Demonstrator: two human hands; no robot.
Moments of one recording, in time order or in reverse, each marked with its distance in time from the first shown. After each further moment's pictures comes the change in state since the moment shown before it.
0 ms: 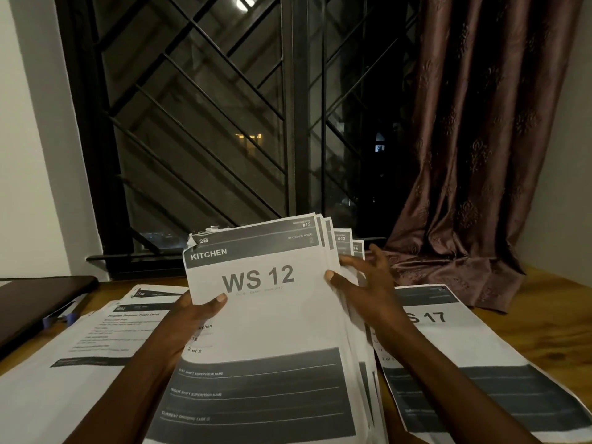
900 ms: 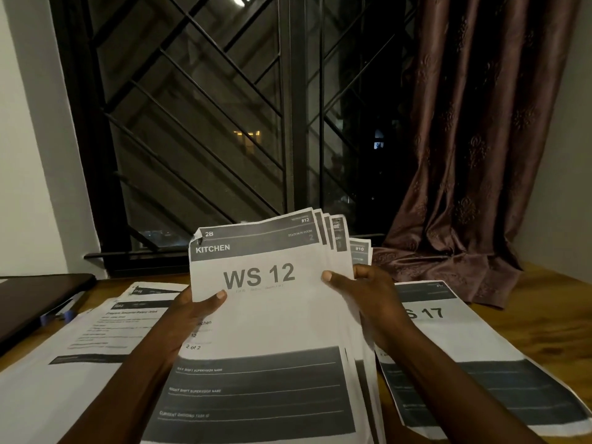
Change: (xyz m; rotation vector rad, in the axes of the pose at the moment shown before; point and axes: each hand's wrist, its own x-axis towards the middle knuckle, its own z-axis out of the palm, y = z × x) left_hand 0.004 -0.001 -0.008 0.020 -0.094 0.007; right_hand -0.001 0.010 0.001 0.392 -0.048 0.175
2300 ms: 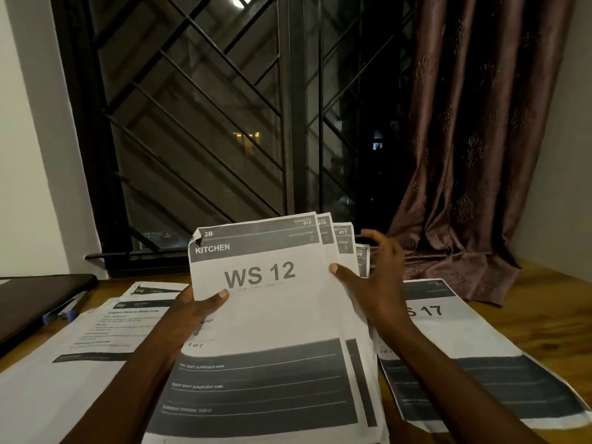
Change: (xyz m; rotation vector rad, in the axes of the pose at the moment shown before) left_hand 0.003 -0.002 0.006 0.023 0.073 0.011; right_hand 0.001 -0.007 -0.006 -0.424 0.216 -0.290
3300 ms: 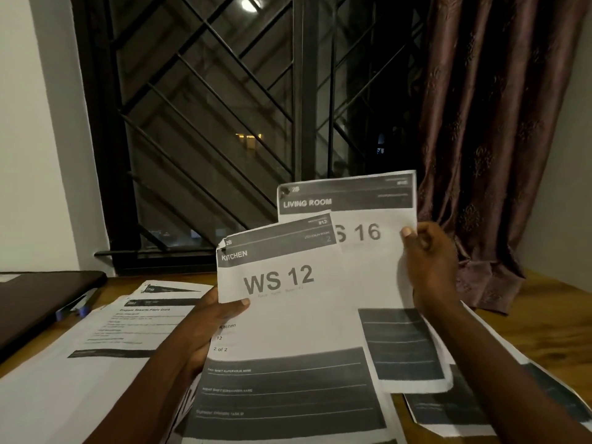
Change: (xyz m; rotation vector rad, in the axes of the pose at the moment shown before) left_hand -0.010 -0.001 0.008 -0.293 -0.118 -0.144; right_hand 0.033 -0.019 -0.033 0.136 0.265 -0.013
